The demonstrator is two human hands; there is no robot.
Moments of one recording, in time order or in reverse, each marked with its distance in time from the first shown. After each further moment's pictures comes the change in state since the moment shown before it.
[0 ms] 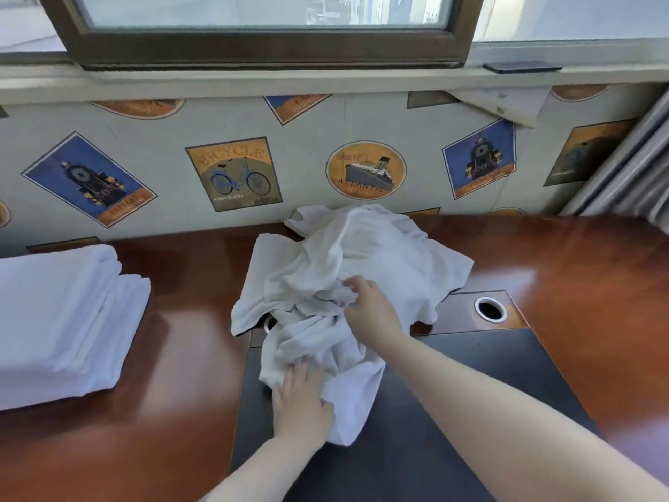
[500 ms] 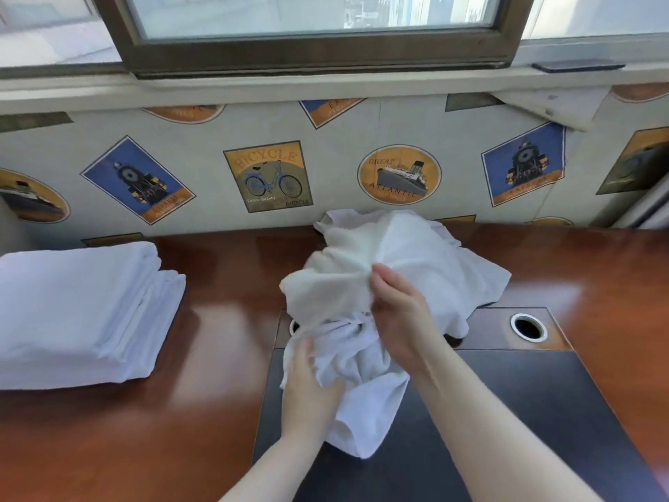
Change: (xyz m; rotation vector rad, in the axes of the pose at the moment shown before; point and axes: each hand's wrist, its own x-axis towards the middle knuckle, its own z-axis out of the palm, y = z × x) left_hand -0.004 0.006 -0.041 -0.696 0.302 -0.016; right_hand -0.027 -0.038 -0.033 1.545 -0.199 0.136
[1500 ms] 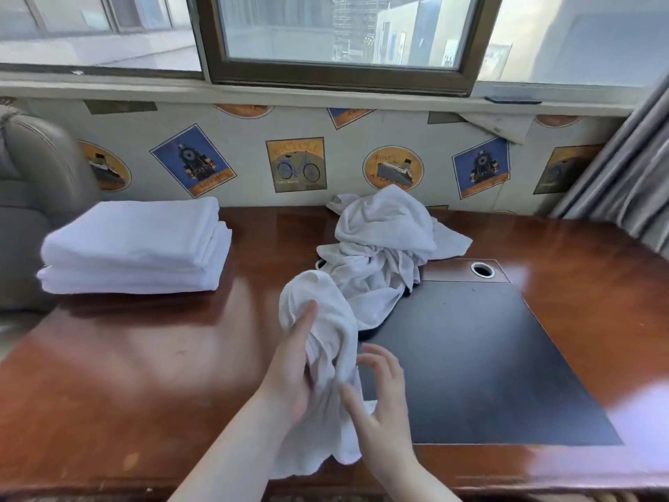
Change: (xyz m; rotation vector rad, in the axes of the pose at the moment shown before) left_hand -0.236 0.014 -0.156 -0.979 -0.382 -0.357; right_hand -0.324 0.171 0.056 -1.099 0.168 -0.426
